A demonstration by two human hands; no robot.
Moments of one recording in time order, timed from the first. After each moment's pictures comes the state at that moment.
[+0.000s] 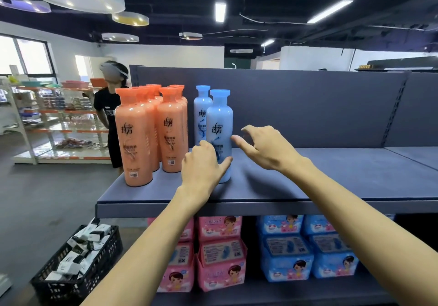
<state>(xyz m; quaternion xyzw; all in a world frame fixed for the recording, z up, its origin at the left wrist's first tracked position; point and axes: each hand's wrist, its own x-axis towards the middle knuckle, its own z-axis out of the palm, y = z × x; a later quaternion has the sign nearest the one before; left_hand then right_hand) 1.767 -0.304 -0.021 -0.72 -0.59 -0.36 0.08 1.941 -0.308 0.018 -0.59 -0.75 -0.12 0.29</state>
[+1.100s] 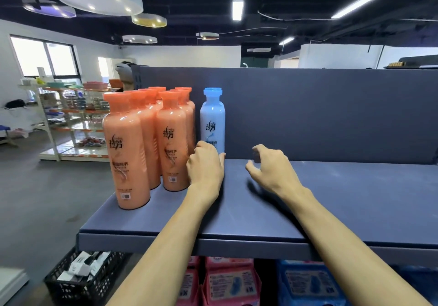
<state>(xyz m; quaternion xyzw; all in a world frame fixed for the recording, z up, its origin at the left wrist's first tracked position) 1.783 -0.202 -0.029 -0.64 -0.68 -0.34 0.09 1.941 -0.229 -0.031 -0.63 -0.69 -0.04 0.35</state>
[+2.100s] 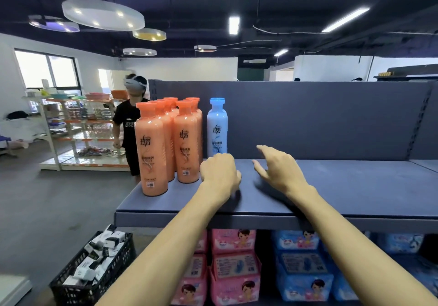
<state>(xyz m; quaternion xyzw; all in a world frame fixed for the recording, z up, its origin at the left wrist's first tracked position) 1.778 -0.287 -0.009 -0.74 -0.62 -0.19 0.15 1.947 -0.283 -0.025 -0.60 -0.72 -0.17 0.31</state>
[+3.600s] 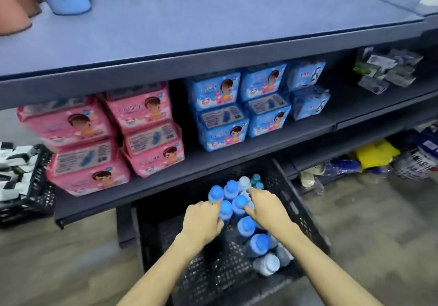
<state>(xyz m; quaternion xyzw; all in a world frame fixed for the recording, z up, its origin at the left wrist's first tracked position) 1.836 -0.461 -0.381 -0.93 -0.35 0.07 -0.09 2.021 -0.535 -0.386 -0.81 -0.55 0.18 0.04</state>
